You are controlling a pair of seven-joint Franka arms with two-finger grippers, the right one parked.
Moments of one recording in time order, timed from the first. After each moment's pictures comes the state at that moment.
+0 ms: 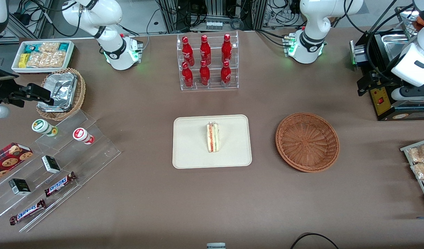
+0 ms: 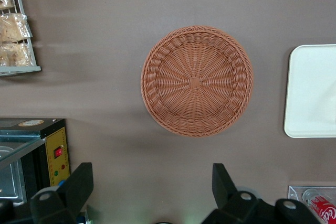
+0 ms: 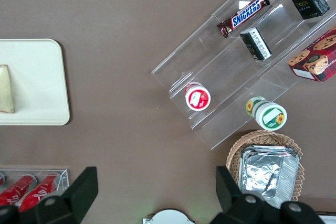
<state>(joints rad) -0.07 -0.11 0.00 -1.71 0.04 1.57 -0.07</state>
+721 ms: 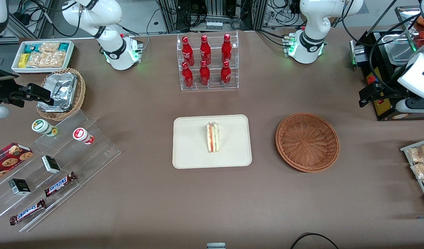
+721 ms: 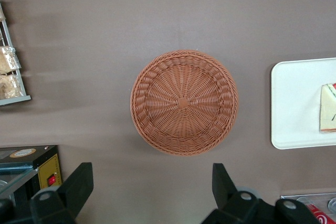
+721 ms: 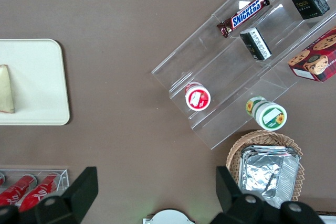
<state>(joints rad) -0.07 0.01 0.01 -1.56 0.00 1.58 -0.01</state>
